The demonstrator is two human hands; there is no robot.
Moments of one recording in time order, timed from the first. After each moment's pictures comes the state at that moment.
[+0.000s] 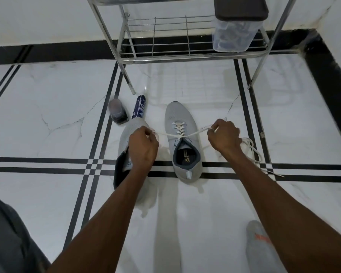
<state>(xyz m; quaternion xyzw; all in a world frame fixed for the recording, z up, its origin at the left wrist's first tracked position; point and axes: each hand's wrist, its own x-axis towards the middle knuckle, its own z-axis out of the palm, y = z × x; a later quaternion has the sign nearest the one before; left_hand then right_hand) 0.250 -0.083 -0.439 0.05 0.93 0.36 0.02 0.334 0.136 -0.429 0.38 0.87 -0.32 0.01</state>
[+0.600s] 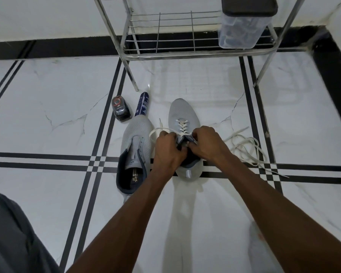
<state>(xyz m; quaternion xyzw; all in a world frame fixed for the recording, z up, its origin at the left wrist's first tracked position) 0.279 -0.047 -0.447 0.20 0.92 0.33 0.09 0.326 0.096 -0.436 0.16 0.95 -0.26 0.06</state>
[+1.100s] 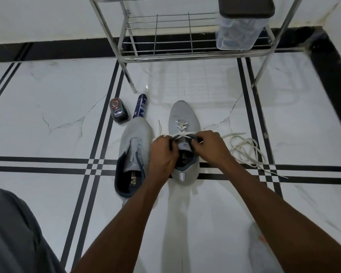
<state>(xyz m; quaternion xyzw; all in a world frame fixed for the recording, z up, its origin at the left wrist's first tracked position) 0.277 -0.054 -0.455 0.18 0.92 0.34 0.05 0.335 0.106 -0.446 0.21 0.92 -0.34 0.02</state>
